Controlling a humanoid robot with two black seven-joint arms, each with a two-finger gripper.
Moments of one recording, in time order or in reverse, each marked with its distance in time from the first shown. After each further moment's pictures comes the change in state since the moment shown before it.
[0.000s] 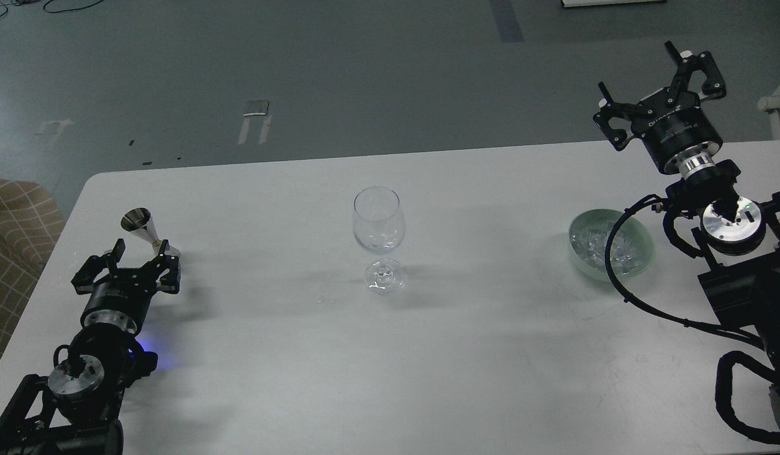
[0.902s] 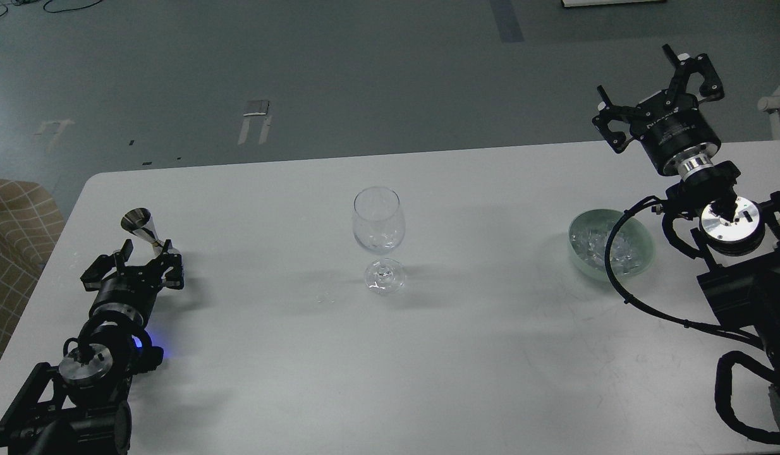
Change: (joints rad) left arm -0.100 -0.004 0.013 0.138 0.001 -0.009 0.017; right arm -0.001 0.001 -0.001 0.000 -0.007 -0.017 -0.002
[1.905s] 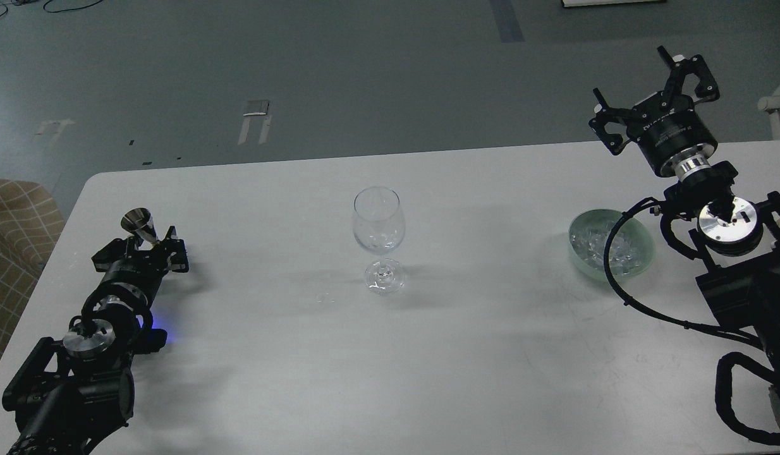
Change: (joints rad) left arm -0.139 0.005 0.003 0.195 0.004 -0.034 0.055; right arm 0.001 -0.002 -0.018 0.000 0.000 0.000 0.000
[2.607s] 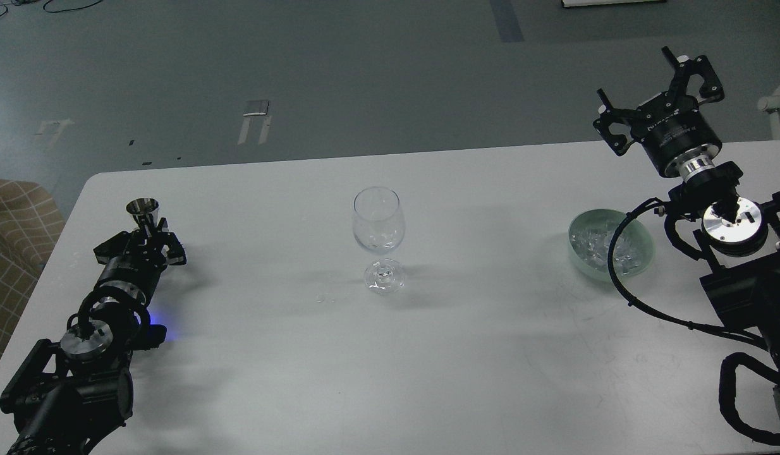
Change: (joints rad) left arm 0.001 0.000 -0.012 0.000 -0.004 -0.060 0.018; right arm -0.003 -0.011 -0.001 -0.002 0.000 0.000 0.000
